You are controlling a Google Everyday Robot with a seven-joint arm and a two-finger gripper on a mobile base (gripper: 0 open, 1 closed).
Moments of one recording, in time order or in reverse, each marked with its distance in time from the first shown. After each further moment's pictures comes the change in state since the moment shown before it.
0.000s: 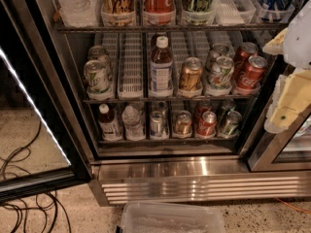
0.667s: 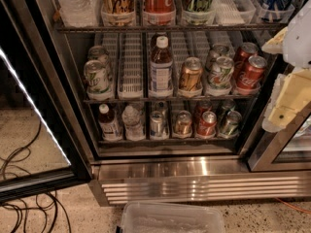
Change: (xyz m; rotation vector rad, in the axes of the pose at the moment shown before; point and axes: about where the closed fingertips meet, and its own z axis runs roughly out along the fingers) arm -0.003 -0.001 -0.001 0.009 -0.018 0.005
